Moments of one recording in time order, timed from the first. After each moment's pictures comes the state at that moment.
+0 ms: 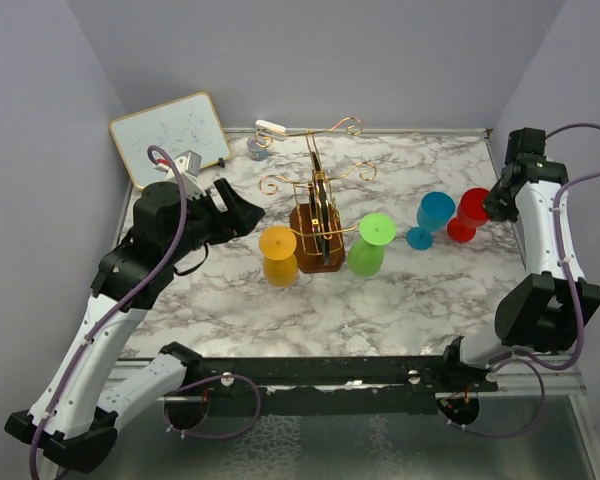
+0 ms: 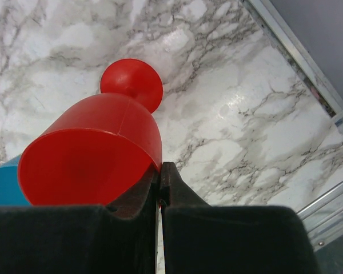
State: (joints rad) left arm -0.46 0.87 1.21 -0.70 0.09 -0.69; right arm -0.22 1.51 1.51 -1.05 0.28 0.49
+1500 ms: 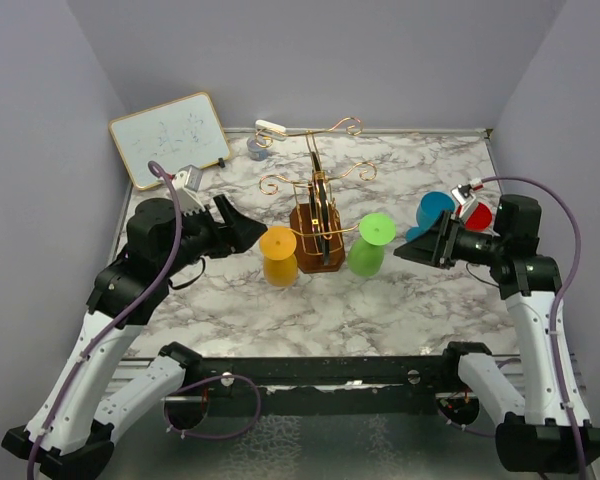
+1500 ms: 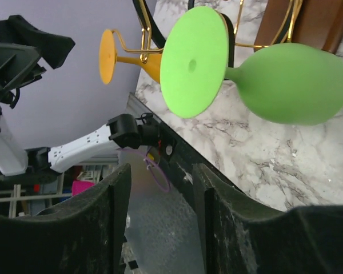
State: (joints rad) left arm -0.46 0.77 1.12 -0.68 0.20 -0.69; right arm -0.07 0.83 0.96 -0.77 -1.01 0.49
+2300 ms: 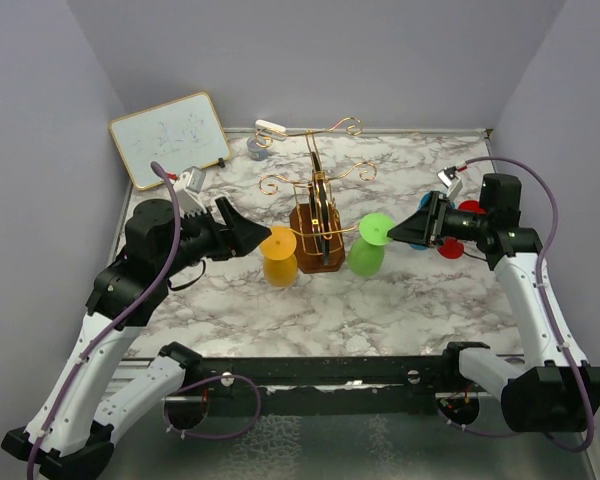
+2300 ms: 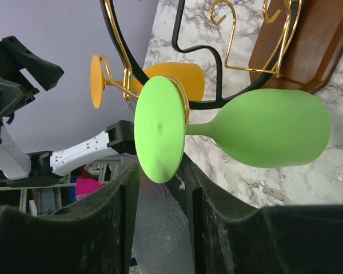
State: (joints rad) left arm -0.46 0.77 1.12 -0.66 0.29 -0.72; right arm -0.02 1.06 0.97 -0.58 -1.06 0.48
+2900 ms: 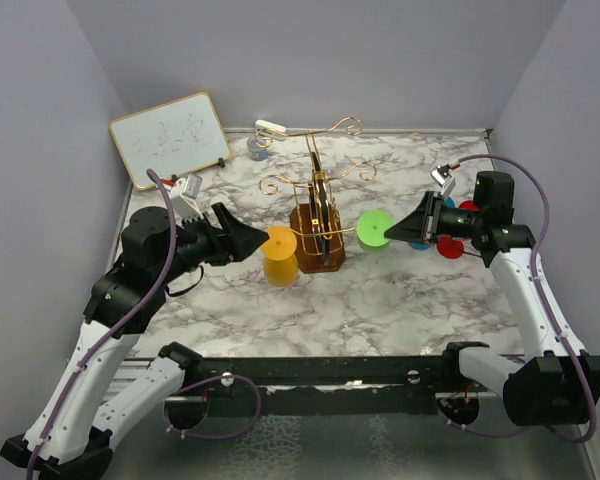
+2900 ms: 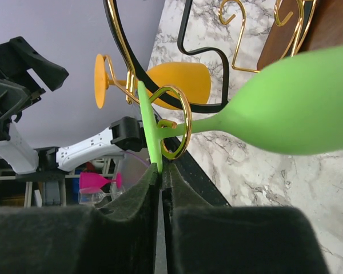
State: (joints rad) left arm -0.46 0.72 1.08 -0.65 0.29 -0.74; right arm 0.01 1.10 0.96 -0.50 -1.09 0.50
